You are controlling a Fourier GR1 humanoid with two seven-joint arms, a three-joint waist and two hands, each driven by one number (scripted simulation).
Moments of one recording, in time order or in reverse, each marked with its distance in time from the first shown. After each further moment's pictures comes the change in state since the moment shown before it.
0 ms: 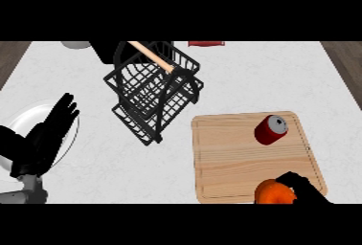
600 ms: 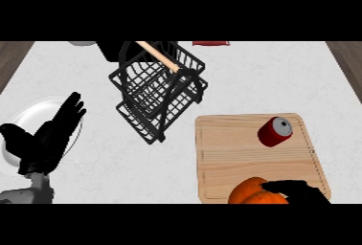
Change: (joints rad) left arm -0.014 -0.024 -0.022 -0.001 -0.022 -0.004 0.007; right arm -0.230 0.194 0.254 -0.303 0.209 0.169 0.066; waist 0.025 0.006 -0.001
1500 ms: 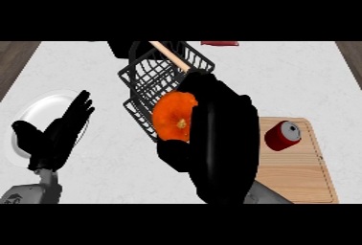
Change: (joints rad) left arm -0.027 -0.024 -0.020 0.023 -0.018 -0.018 -0.009; right arm -0.831 0.062 -0.205 0.552 -0.411 0.041 0.196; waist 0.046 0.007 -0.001
